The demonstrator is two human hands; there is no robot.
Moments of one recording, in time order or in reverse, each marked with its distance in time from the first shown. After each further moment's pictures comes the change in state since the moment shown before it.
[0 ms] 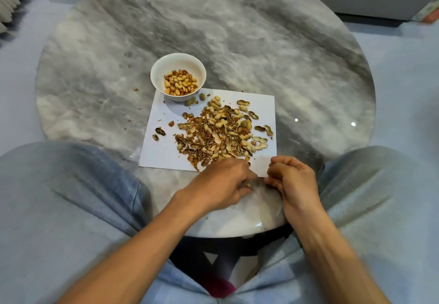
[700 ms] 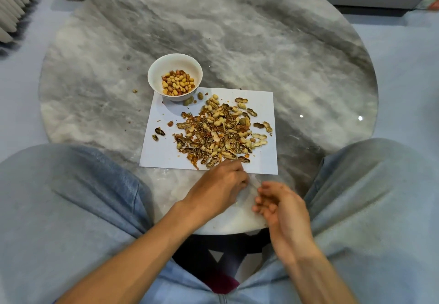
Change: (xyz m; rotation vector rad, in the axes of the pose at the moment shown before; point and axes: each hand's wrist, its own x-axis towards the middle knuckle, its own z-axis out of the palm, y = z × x) left_hand -0.011 -0.009 0.032 0.004 0.215 0.033; right_hand -0.043 0.036 -0.006 0.300 -0.053 0.212
